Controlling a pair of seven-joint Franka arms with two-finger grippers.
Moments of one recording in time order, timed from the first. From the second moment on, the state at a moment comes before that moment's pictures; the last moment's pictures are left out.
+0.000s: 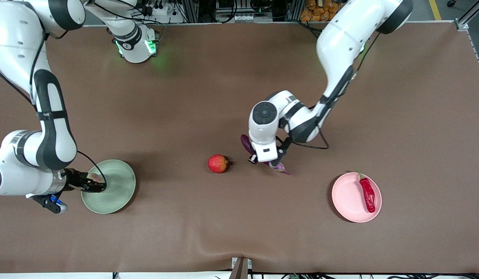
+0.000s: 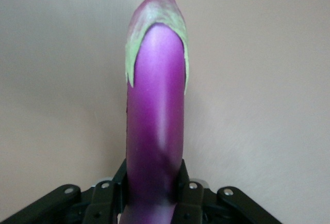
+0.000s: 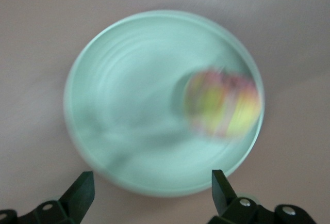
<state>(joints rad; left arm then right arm) -0.41 0.72 -0.32 -1.47 0.34 2.19 -1.74 -0.09 0.69 0.04 -1.36 0.15 1.86 0.41</state>
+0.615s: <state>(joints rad) -0.06 0.54 -0.31 -1.49 0.27 2.00 -0.85 0.14 0.67 0.24 -1.37 0.16 2.02 1.24</state>
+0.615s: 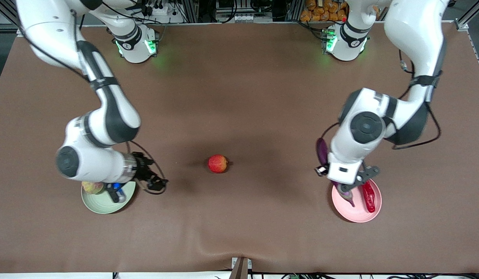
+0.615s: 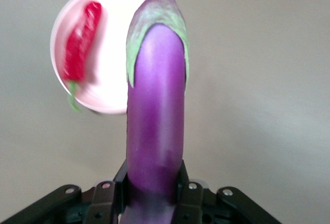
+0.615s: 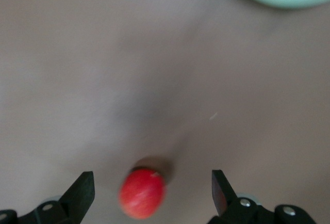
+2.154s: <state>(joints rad) 0.07 0.80 -0.27 -1.41 0.26 2.21 -0.66 0.47 0.86 0.11 -1.41 0.16 2.29 1.65</state>
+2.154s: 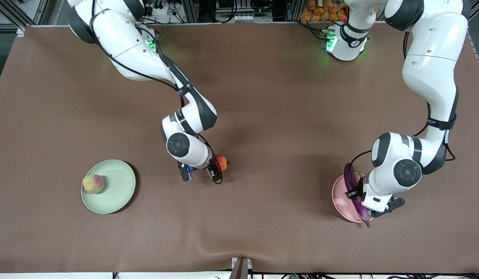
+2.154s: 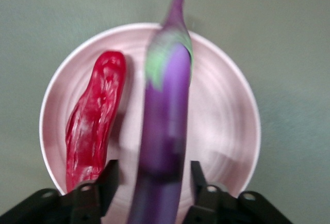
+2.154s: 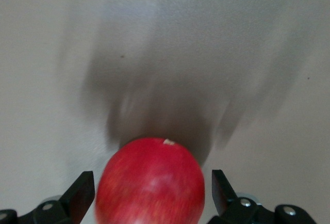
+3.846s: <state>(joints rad) 0.01 0.04 -0.14 -1.44 0.04 1.50 -0.24 -0.10 0.74 0.07 -1.42 0.13 2.02 0.54</state>
